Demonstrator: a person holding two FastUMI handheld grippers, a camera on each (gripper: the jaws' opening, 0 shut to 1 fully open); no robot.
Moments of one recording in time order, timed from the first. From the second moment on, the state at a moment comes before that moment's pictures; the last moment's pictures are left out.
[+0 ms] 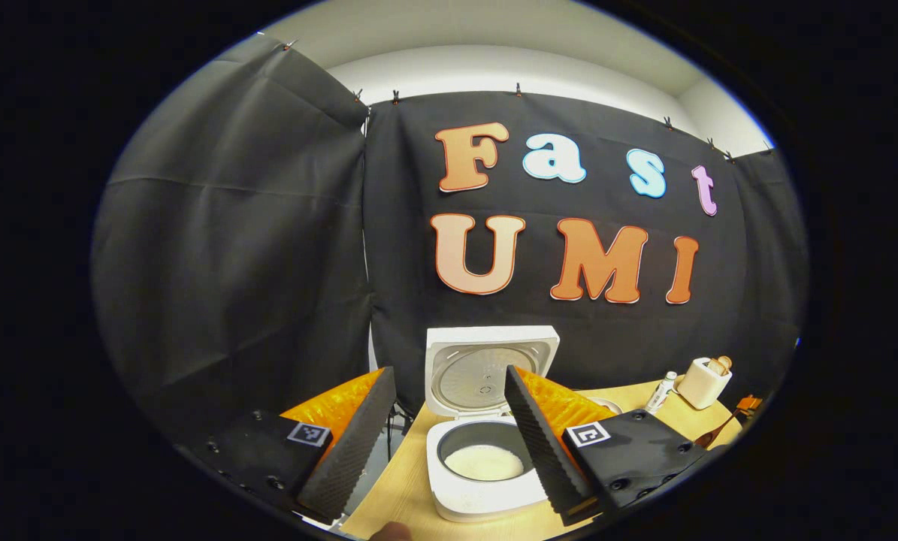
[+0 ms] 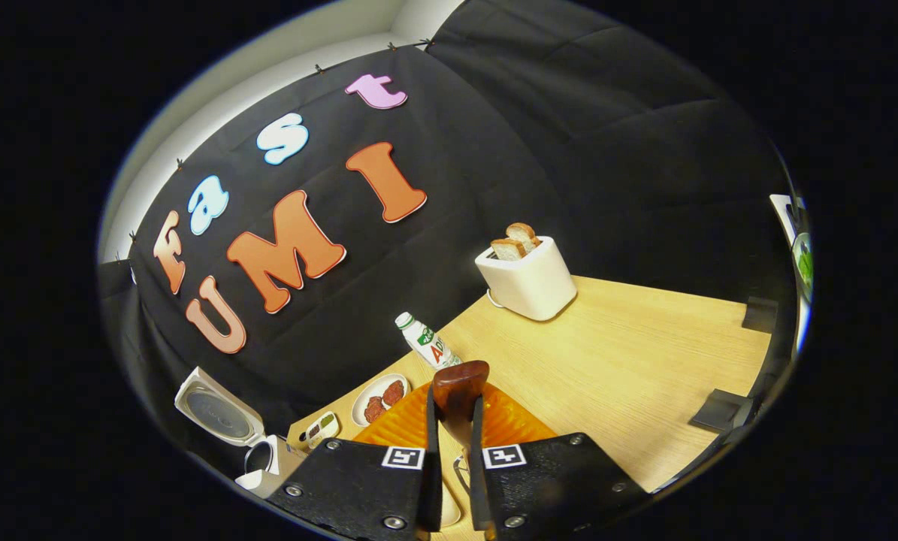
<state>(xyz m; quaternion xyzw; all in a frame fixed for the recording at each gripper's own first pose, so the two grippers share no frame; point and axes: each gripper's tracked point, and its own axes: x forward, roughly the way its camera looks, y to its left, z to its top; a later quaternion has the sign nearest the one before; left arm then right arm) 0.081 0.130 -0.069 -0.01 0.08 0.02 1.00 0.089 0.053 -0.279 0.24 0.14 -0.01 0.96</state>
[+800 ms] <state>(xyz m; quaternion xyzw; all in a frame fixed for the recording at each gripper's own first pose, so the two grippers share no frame) 0.067 0.132 -0.082 0.00 0.09 0.04 0.99 0.088 0.050 -0.328 0.23 0.17 -0.01 0.96</state>
